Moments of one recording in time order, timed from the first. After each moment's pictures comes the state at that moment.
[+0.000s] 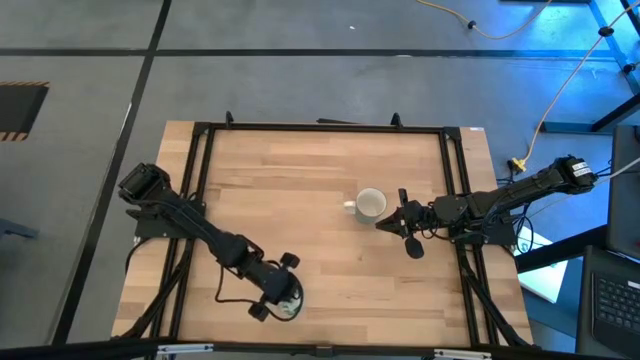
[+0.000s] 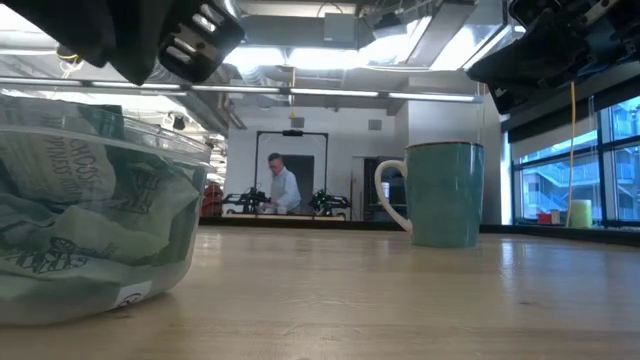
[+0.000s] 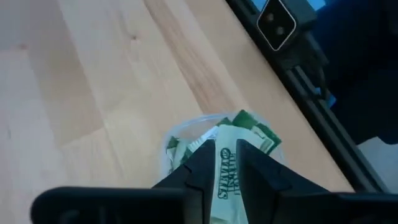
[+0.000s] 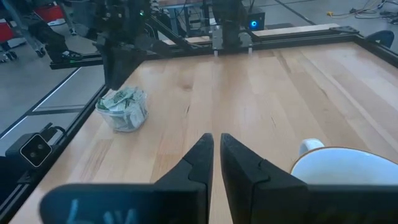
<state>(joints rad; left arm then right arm) -0.56 1.66 1.04 -0.23 -0.01 -0.12 0.28 0.86 0.31 0.30 0.17 0.18</state>
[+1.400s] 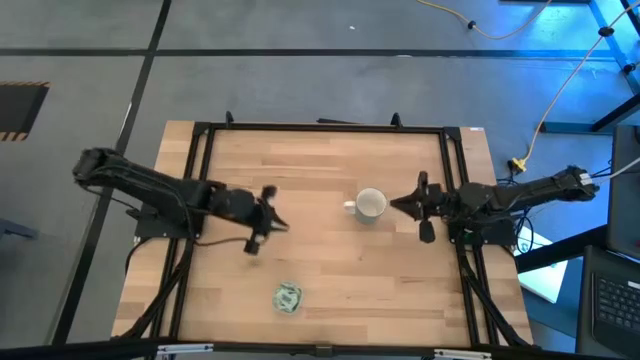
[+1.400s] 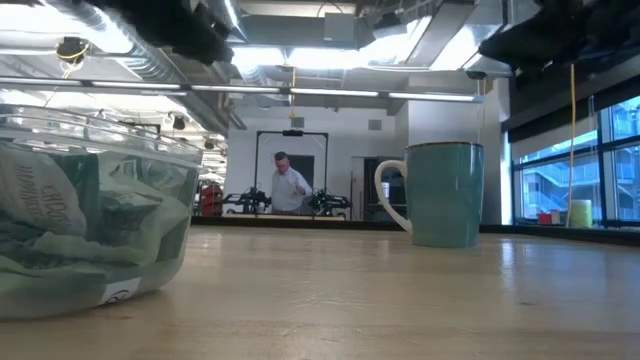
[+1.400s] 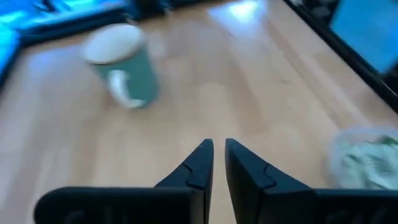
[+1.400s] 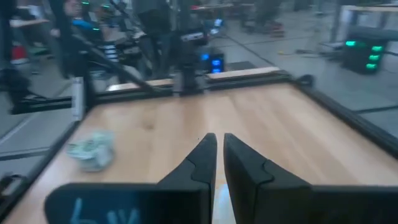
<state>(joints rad) -0.20 1.09 0.73 -0.20 -0.08 0.11 0.22 0.53 0.31 0.12 0.30 0.13</state>
